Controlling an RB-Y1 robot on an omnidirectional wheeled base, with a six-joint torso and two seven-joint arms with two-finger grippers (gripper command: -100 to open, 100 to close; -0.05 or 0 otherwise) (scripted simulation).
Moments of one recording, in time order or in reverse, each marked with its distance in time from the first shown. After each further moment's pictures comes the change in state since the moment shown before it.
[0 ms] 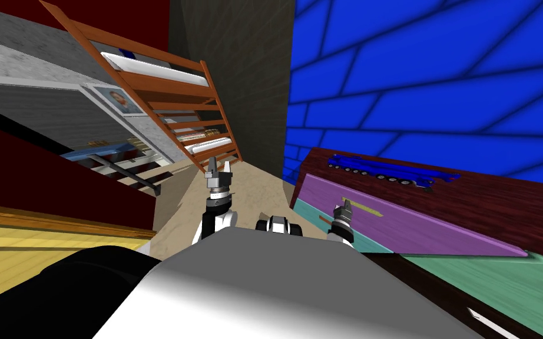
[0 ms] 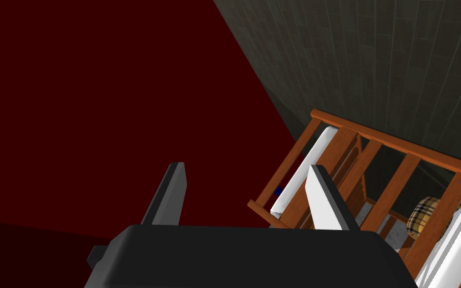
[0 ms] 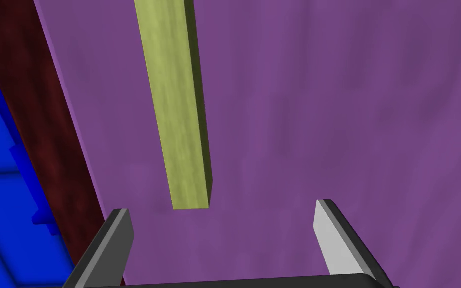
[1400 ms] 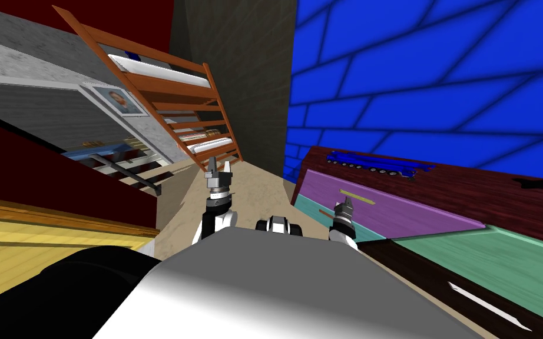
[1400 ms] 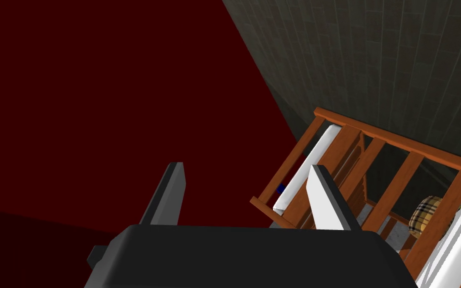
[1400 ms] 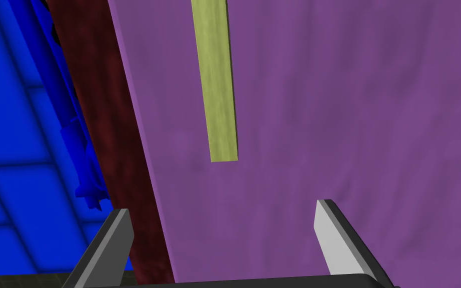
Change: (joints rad) left arm 0.000 0.000 0.000 0.000 0.000 0.000 0.000; right arm -0.014 -0.023 -0.020 -0.049 -0.032 -0.074 0.015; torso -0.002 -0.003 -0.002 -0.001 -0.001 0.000
